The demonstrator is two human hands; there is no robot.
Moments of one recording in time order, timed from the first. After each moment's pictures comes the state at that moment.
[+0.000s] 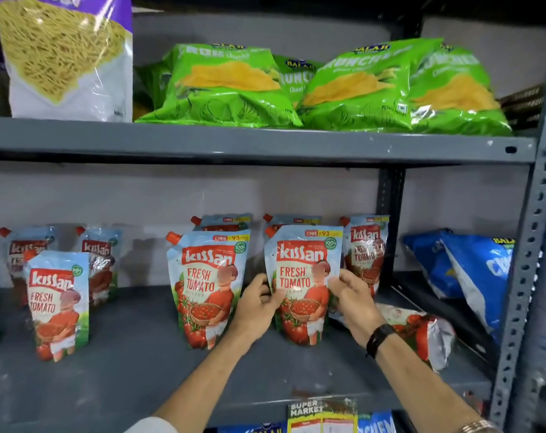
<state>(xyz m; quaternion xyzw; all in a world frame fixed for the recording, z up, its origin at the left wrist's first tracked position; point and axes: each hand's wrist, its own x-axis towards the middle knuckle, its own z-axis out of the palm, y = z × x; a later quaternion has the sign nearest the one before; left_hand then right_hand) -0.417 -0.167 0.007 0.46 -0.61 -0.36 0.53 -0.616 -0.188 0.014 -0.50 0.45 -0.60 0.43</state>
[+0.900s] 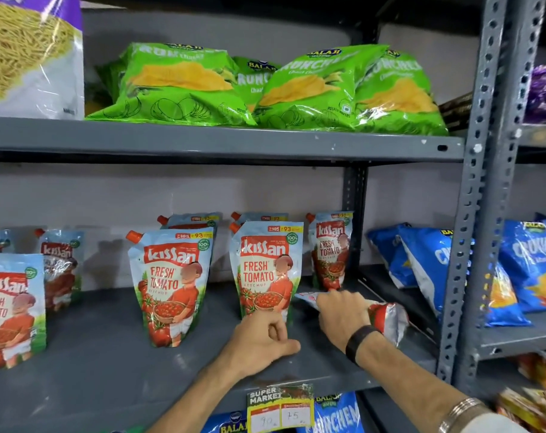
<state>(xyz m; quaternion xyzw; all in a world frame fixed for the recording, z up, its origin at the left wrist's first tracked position) -0.468 -0.122 -0.017 0.50 -0.76 -0.24 0.34 -0.654 -0.135 0.020 -0.70 0.67 -0.06 -0.22</state>
